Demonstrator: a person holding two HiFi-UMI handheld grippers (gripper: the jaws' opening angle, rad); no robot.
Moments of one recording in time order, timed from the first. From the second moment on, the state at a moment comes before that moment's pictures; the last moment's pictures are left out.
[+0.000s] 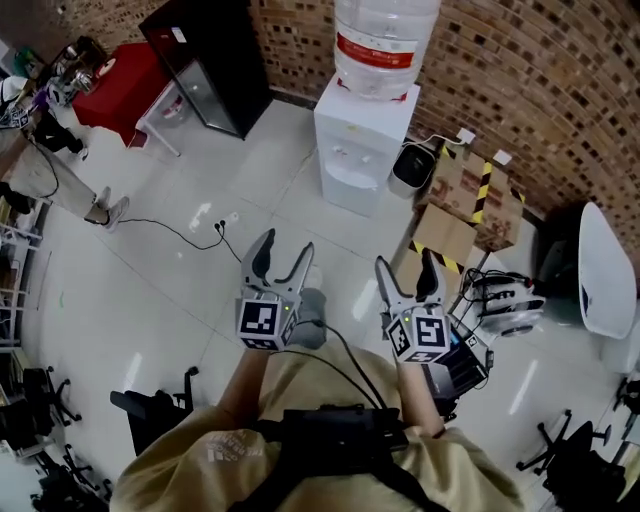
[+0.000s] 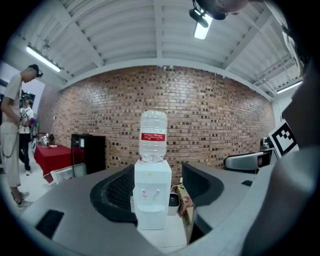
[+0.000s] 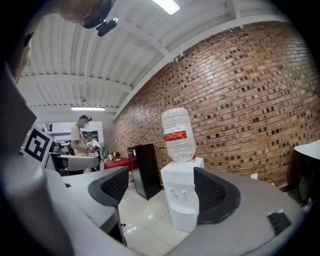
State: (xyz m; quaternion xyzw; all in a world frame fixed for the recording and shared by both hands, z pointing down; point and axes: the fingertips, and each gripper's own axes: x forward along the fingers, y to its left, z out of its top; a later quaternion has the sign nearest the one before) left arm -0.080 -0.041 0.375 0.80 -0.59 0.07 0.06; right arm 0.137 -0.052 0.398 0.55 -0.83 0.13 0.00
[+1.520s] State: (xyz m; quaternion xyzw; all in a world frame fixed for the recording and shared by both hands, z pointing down) left arm -0.141 -0.259 0.801 0.81 -0.54 0.19 0.13; right arm 0.167 -0.367 1.105 0.47 -0.77 0.27 0.34
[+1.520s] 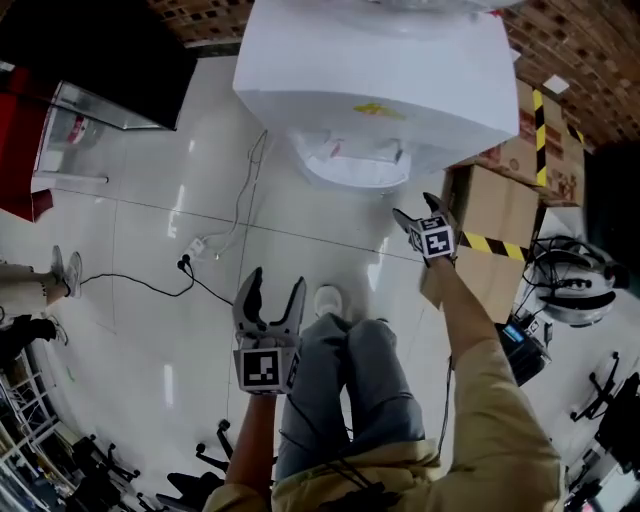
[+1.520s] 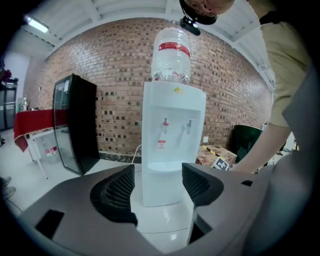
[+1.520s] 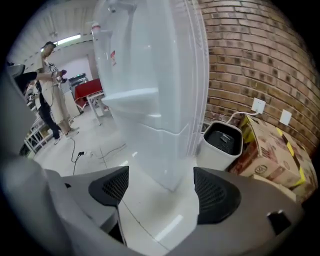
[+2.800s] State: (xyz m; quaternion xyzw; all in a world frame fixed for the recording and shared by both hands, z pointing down) left arm -0.188 -0.229 0.784 0.73 -0.63 0.15 0.23; right arm -0.072 -0.213 1.103 0.23 -0.83 0.31 0.40
